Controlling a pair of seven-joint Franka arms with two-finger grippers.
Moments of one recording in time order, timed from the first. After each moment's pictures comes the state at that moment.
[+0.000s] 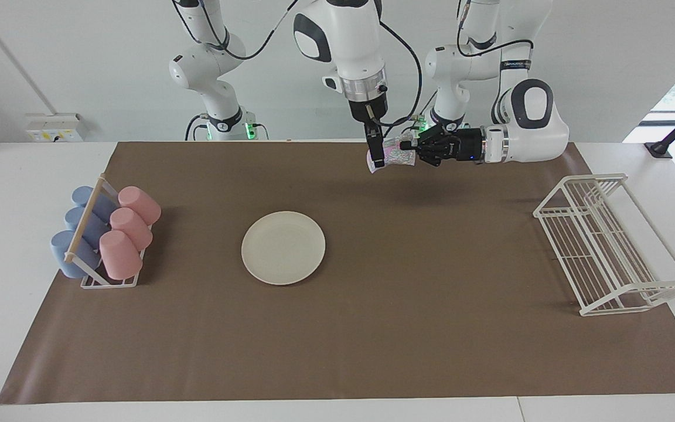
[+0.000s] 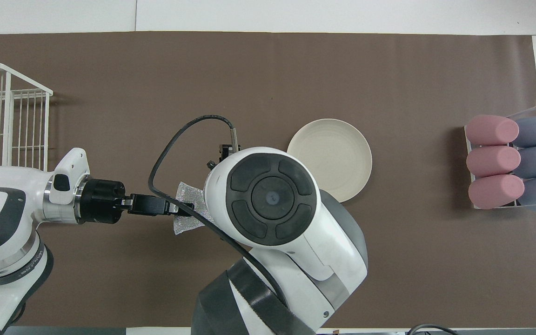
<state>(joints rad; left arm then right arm) -0.07 -0.13 -0.02 -2.35 -1.40 1.58 0.59 0.77 0.19 -0.05 -1.55 0.15 1.94 2.27</state>
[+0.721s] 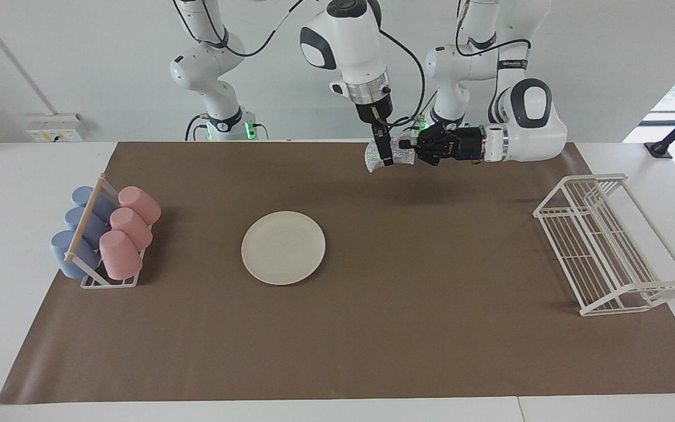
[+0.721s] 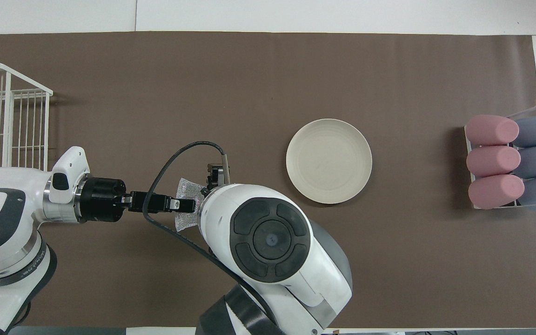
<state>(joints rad) -0.07 -0.14 -0.02 -2.35 -1.44 1.58 0.59 0.82 0.13 -0.04 -1.71 0.19 2.12 2.27</state>
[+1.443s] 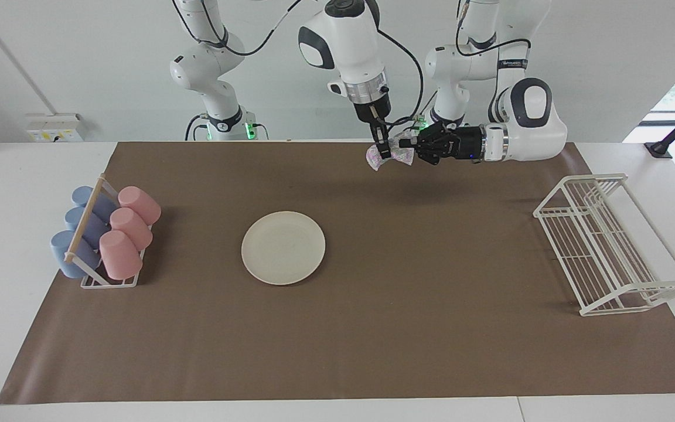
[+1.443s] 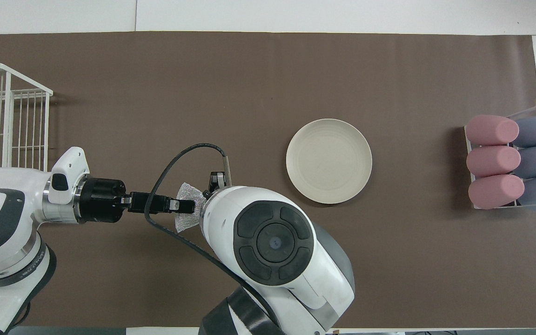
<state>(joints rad) -0.07 -0.14 -0.02 -2.35 -1.44 1.58 0.59 0.82 0.12 -0.04 -1.72 0.19 2.13 2.25</state>
